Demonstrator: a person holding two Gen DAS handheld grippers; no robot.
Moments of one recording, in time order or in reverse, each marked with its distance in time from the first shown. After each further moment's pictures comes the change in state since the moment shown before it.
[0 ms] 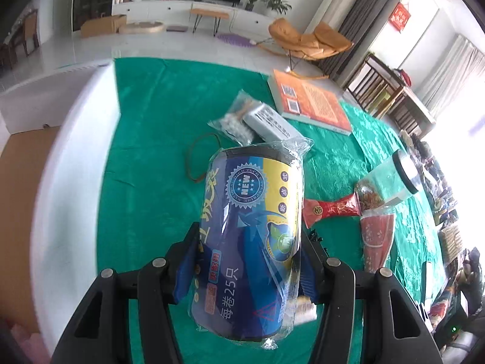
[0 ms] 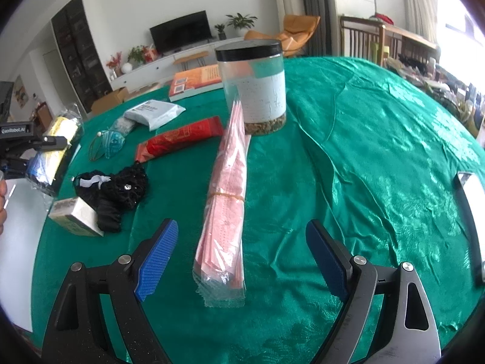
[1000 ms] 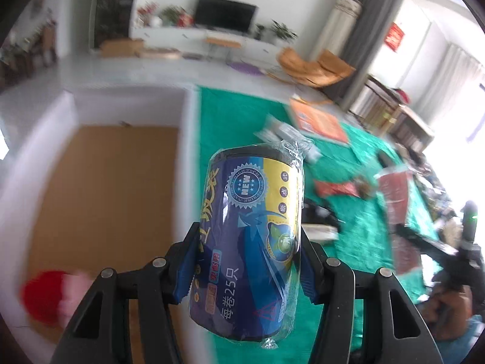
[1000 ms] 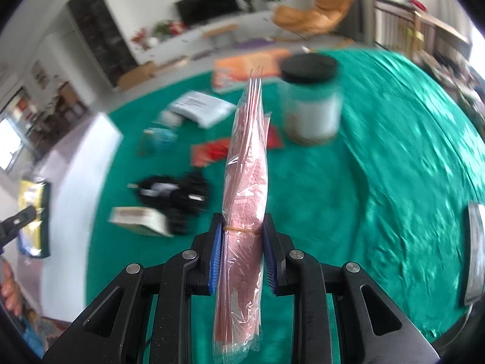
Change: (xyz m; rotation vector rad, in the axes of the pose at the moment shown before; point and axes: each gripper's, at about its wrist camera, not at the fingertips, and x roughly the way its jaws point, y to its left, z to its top) left arm -0.145 0.065 -0.075 0.007 -0.161 0.087; right arm -0.033 0.050 0.061 -0.060 0.144 0.185
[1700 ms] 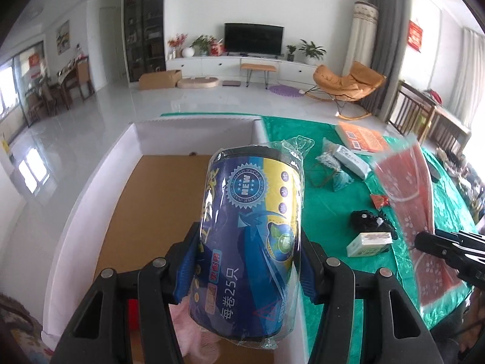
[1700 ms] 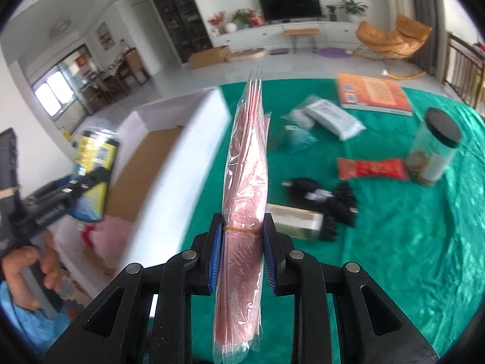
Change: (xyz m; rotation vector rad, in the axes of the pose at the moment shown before) left arm -0.038 0.048 -0.008 0.035 -0.098 0.203; right arm -0.011 0.160 -0.003 -0.218 0.042 0.233
